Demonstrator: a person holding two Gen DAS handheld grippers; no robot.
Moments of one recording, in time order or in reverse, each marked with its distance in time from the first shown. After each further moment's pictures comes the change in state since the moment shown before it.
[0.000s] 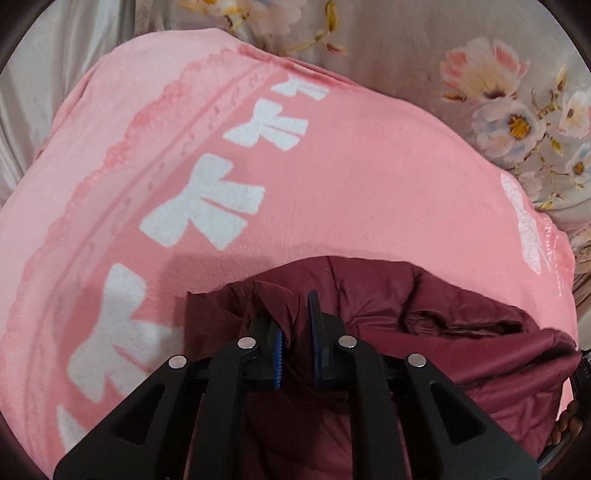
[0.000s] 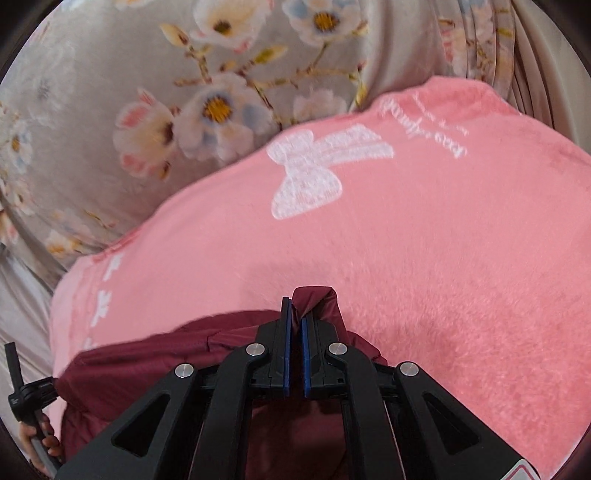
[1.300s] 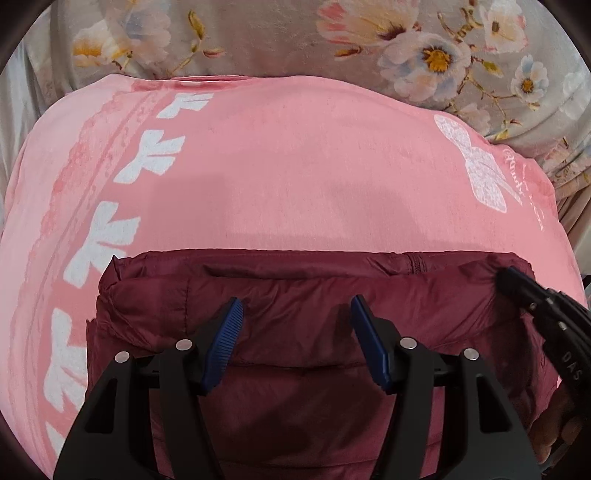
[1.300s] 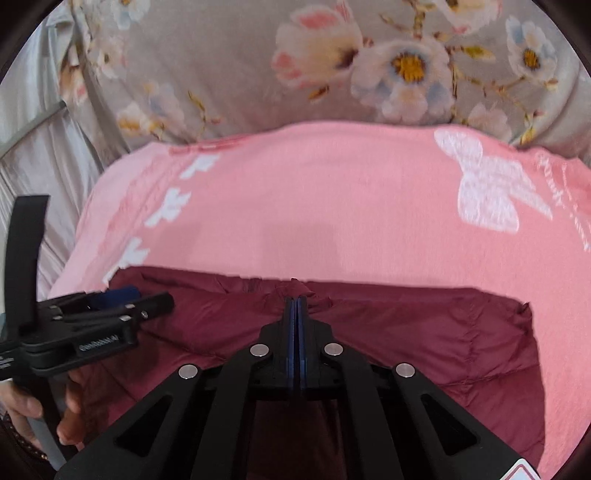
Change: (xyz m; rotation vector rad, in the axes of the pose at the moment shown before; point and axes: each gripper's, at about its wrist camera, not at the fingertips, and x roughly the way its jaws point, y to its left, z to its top) left arm -0.005 -0.126 -0.009 0.248 0.031 -0.052; right arm 0.020 0.186 -0.021 -0.433 0.133 0.152
